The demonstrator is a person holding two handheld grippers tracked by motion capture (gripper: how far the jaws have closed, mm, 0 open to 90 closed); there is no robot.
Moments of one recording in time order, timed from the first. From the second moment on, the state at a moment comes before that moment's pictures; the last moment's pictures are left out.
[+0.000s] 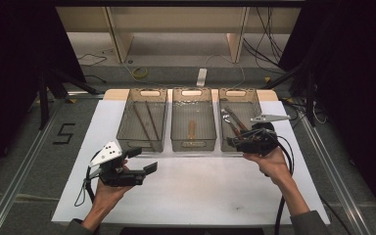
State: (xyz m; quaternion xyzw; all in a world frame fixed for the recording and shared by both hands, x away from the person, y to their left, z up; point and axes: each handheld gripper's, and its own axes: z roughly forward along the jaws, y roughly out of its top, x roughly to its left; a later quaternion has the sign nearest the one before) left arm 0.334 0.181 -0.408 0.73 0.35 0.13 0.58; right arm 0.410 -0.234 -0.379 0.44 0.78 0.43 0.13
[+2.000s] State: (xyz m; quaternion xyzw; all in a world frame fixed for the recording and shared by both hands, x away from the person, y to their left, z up) left arm 0.334 0.168 -0.415 0.76 0.32 0.10 0.55; right arm 0.315 -0.239 -0.422 0.38 0.74 0.53 0.17
